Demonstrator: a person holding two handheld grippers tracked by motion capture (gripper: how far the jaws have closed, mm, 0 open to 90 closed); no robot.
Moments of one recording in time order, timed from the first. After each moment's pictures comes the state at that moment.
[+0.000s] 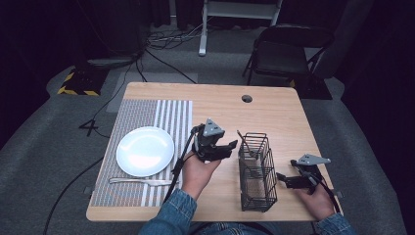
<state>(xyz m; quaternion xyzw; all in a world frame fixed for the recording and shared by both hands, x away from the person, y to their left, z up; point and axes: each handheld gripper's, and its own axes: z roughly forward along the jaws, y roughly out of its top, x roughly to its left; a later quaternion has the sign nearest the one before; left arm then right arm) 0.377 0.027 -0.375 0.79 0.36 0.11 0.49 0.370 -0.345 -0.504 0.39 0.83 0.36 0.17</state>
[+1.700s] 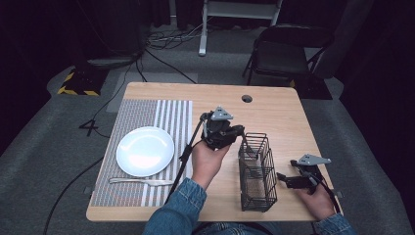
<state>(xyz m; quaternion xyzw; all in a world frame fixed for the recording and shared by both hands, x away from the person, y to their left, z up) 0.395 0.007 -0.344 0.78 0.34 0.07 0.51 0.370 -0.346 -0.504 0.39 0.83 0.36 0.17</state>
